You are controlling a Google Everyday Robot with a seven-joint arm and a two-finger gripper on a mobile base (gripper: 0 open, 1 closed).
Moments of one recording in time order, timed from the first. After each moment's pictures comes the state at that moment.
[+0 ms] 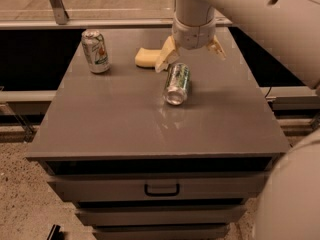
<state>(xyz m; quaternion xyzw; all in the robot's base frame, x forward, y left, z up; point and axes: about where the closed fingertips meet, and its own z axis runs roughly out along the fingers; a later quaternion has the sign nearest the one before) 0.639 -0.091 0.900 -0.09 0.99 -0.04 0.13</state>
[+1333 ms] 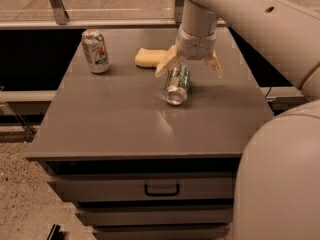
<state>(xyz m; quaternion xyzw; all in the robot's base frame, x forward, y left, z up) 0.644 -0.092 0.855 -0.02 1.00 0.02 0.06</state>
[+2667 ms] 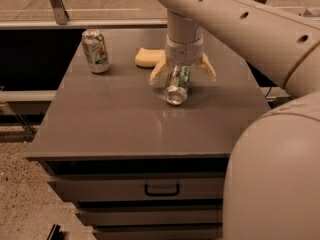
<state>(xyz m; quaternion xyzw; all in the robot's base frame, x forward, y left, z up) 0.640 -0.075 0.841 -0.02 1.00 -0.03 0.06</state>
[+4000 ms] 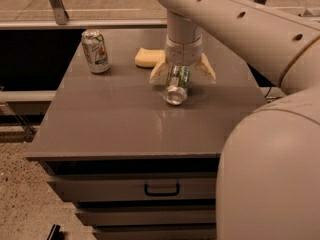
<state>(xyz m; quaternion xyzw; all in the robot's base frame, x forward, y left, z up) 0.643 -0.076 0.837 0.04 1.00 -0.03 0.05</state>
